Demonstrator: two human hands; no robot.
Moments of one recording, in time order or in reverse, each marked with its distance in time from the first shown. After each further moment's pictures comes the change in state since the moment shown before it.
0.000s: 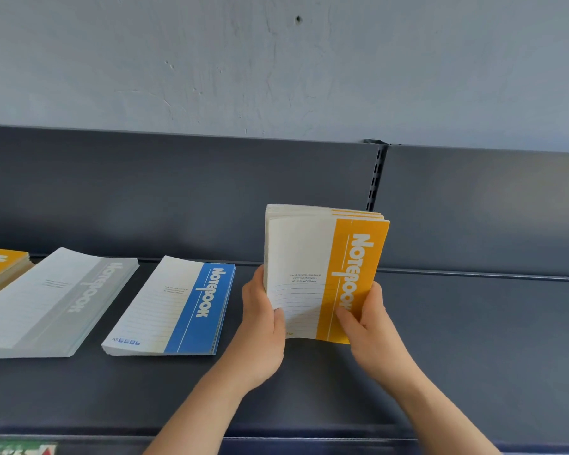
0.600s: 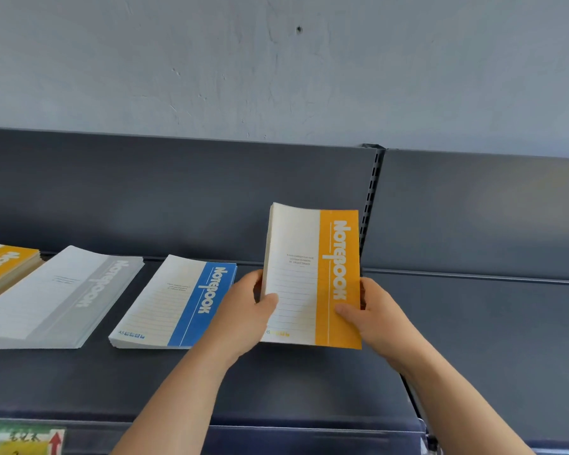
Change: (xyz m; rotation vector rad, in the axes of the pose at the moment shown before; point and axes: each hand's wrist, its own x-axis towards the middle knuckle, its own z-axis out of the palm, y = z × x) left_hand 0.009 0.005 -0.022 -0.044 0.010 -0.153; right_hand 0.010 -0.016 -0.019 -0.122 -0.067 0.158
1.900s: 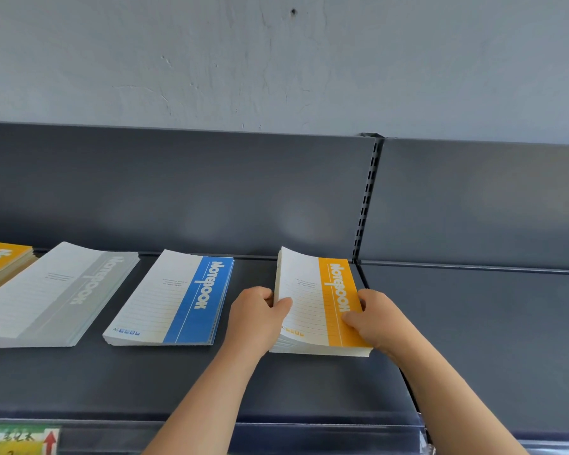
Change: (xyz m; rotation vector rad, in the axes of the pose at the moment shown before) left_hand 0.016 -0.017 0.035 0.176 0.104 -0.074; right_hand 0.031 0.030 0.002 -0.442 0.016 0.234
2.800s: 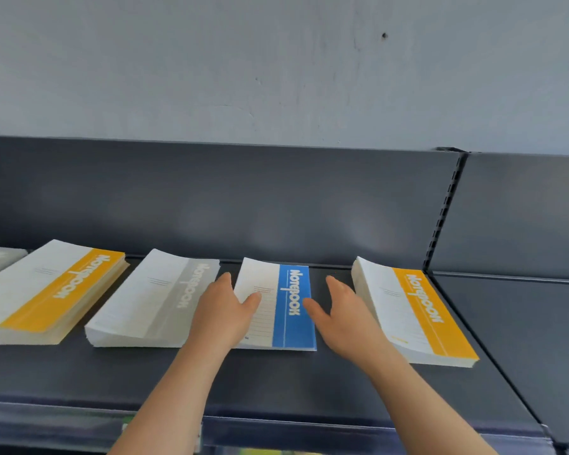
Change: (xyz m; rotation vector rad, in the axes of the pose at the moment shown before) left_hand 0.008 -0.086 -0.160 0.181 0.177 -0.083; right_hand -0.067 -0.150 0.097 -0.005 0.062 -0.357
